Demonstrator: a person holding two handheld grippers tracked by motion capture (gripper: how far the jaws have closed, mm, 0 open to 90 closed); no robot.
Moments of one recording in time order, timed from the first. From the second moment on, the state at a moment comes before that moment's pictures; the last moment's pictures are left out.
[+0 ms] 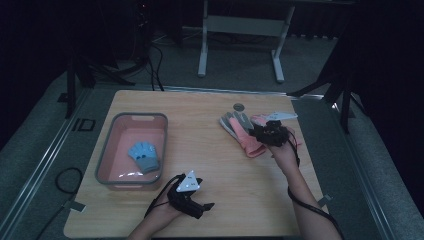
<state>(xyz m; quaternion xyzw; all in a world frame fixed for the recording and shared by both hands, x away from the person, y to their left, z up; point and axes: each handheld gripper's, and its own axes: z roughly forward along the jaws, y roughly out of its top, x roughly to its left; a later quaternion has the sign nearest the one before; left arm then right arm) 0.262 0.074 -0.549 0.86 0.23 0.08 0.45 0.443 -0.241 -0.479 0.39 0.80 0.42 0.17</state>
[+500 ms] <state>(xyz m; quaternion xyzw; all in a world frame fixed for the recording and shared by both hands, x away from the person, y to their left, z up) 0.260 0.074 -0.550 0.86 0.24 0.07 0.46 0.495 -0.234 -0.528 0.42 0.82 0.35 0.15</state>
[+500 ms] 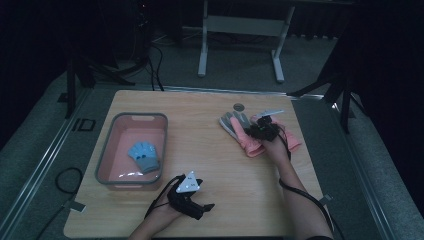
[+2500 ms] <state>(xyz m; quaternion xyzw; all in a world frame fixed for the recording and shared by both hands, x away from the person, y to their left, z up) 0.257 0.071 -0.552 0.87 0.22 0.08 0.44 0.346 -0.177 -0.531 0.61 0.68 0.37 0.18</state>
